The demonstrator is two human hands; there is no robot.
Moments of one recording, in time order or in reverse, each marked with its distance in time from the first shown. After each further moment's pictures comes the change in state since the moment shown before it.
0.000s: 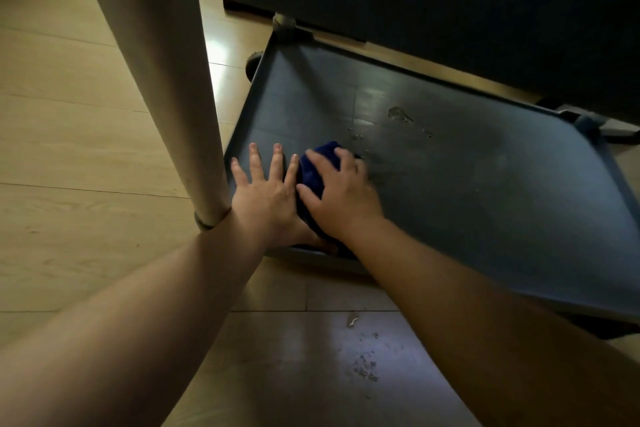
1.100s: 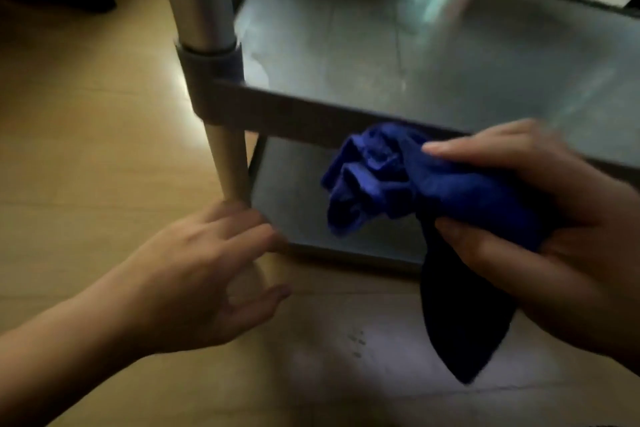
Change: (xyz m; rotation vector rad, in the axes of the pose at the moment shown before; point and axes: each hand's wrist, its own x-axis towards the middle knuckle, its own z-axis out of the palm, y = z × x) left_hand -0.238 -0.024 -0.209 -0.237 0.350 0.610; right_hand -0.193 -0.011 -0.332 0.454 0.202 -0.467
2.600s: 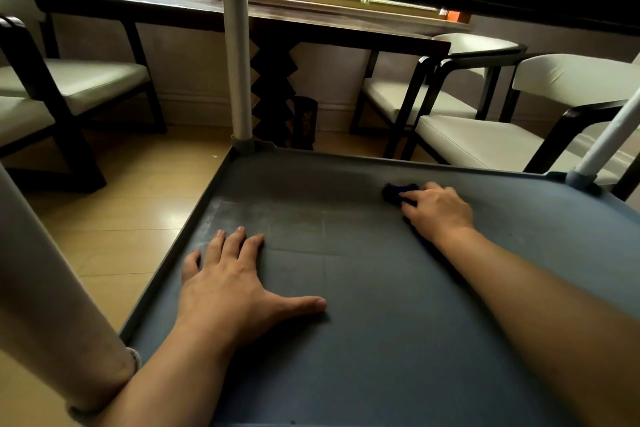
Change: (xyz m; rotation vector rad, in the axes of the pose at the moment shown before) left_hand 0.252 -0.061 -0.039 0.183 0.010 -0.778; right_hand 0.234 0.290 -0.080 -0.685 0.047 0.643
